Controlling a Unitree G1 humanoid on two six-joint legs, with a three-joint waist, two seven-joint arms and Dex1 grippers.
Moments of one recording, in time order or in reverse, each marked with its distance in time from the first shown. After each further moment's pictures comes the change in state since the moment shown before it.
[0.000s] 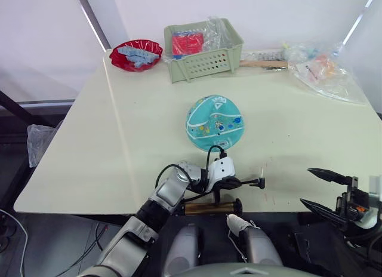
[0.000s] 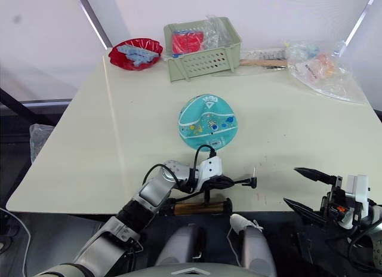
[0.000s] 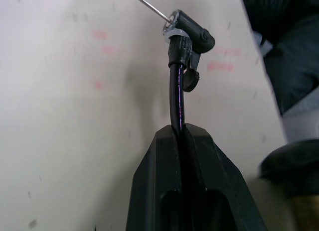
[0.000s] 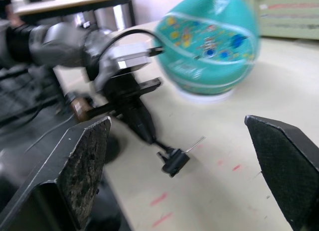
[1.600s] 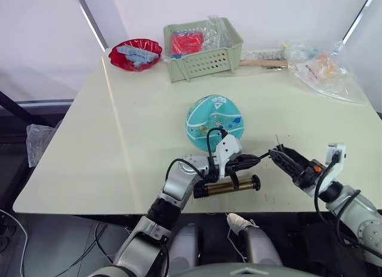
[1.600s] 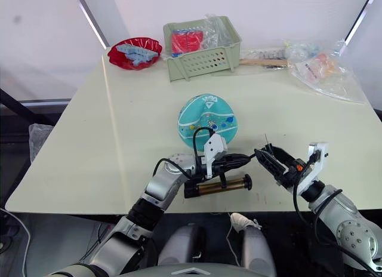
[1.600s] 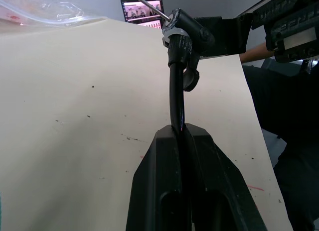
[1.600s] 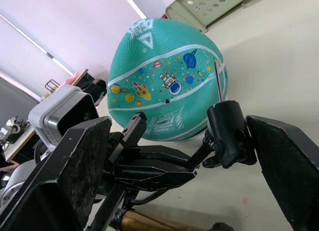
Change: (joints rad) left arm -0.013 -0.131 0.101 -0.027 -0.181 -0.011 0.114; right arm -0.176 0.165 0.091 -0.258 0.402 0.668 -0.742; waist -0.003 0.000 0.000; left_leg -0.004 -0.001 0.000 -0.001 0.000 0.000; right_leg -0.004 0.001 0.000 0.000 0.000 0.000
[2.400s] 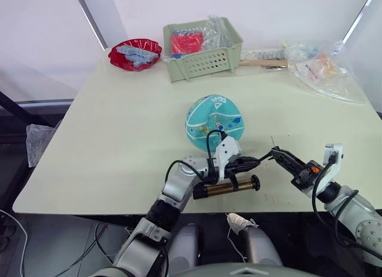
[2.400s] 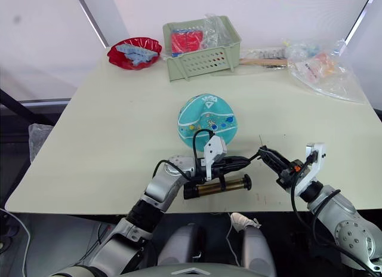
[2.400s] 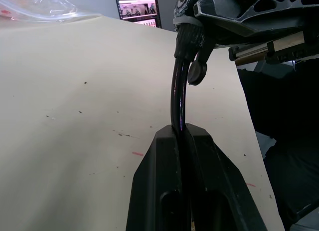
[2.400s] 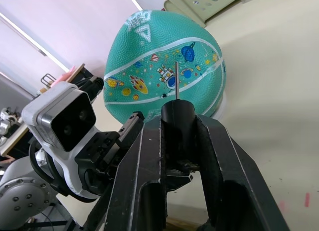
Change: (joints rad) left arm 0.013 0.001 0.000 -0.001 -0.002 0.000 -0.020; right arm 0.000 0.003 0.013 0.000 -0.041 -0.005 0.009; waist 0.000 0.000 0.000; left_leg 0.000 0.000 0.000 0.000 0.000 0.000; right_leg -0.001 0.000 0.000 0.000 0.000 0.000
